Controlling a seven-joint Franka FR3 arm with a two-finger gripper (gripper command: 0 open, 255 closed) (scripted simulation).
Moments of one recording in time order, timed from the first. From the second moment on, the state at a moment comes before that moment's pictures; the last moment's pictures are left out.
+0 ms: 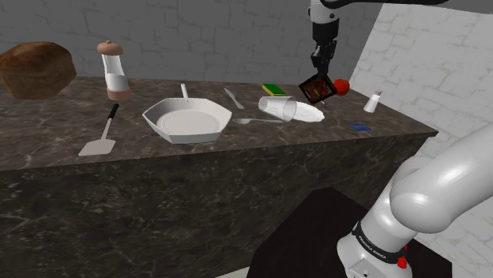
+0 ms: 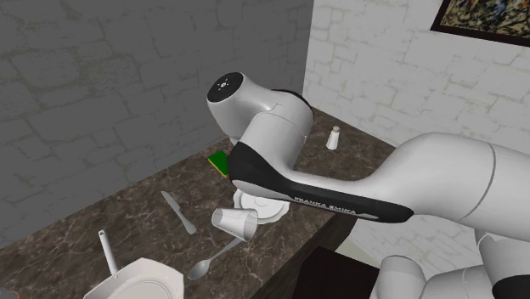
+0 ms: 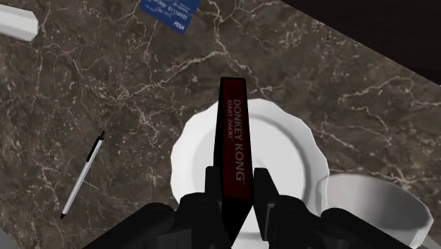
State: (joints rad) arm 0.02 -0.36 -0.11 -1.91 -0.42 1.44 -0.14
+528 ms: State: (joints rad) arm 0.02 -0.38 -0.12 -2.03 -0.42 1.54 -0.11
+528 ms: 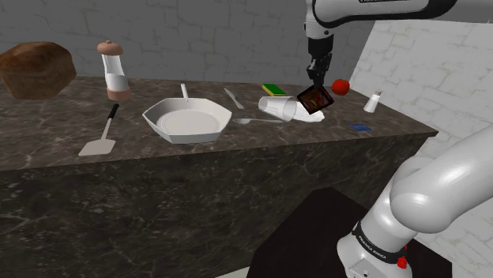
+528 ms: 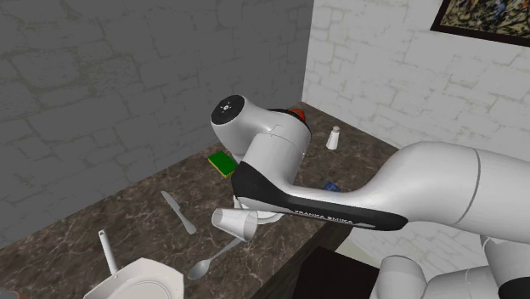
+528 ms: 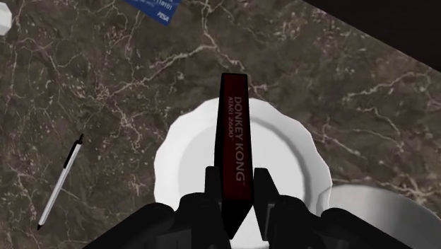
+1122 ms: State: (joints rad) arm 0.01 -0.40 -0.13 -2.14 -0.43 1.69 -0.07
